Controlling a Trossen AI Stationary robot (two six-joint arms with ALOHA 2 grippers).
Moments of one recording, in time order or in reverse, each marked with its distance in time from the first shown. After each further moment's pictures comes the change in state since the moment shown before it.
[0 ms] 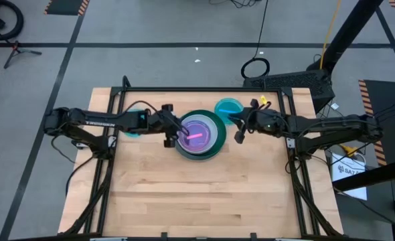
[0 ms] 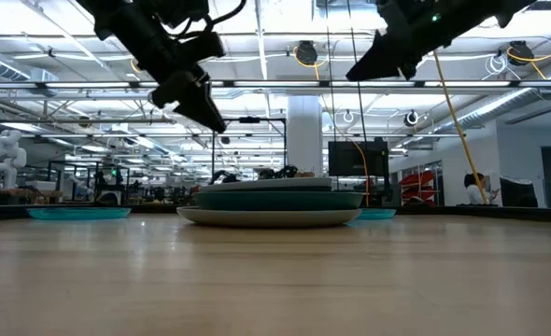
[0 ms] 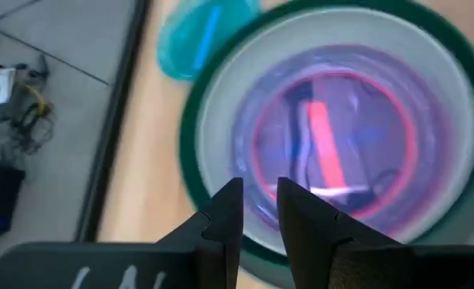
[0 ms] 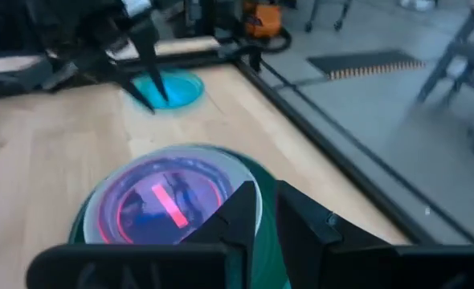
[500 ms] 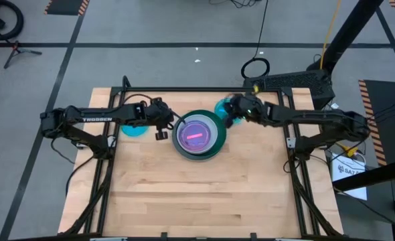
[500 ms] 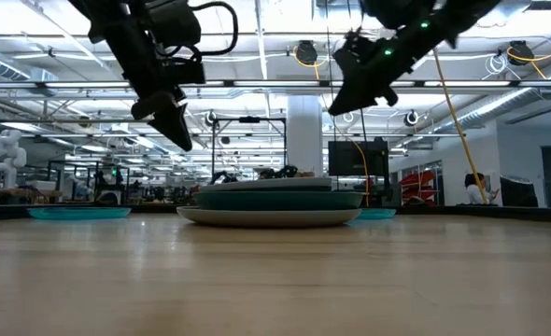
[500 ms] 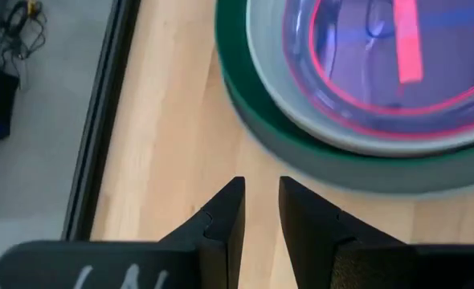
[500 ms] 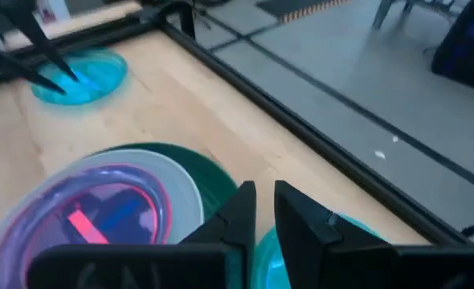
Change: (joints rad) left arm 0.148 -0.046 -0.003 -0.231 -0.003 -0.046; right arm -0.205 0.250 0.142 -0.039 -0.039 0.137
